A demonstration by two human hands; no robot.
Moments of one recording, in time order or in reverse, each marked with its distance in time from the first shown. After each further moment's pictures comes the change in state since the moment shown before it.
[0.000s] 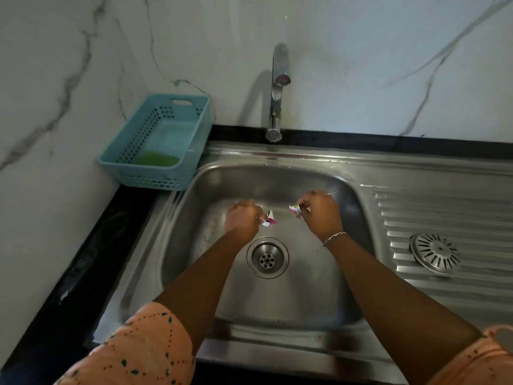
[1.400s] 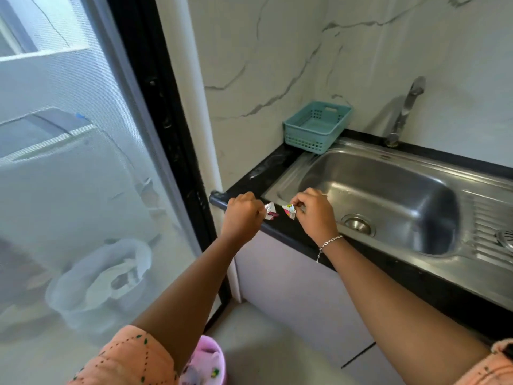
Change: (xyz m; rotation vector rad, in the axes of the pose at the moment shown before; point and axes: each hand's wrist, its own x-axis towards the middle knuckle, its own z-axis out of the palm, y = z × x) left_hand -0.393 -0.065 -0.084 0.084 0.535 -0.268; right_hand -0.277 -0.207 0.008 0.199 -0.039 -0.587
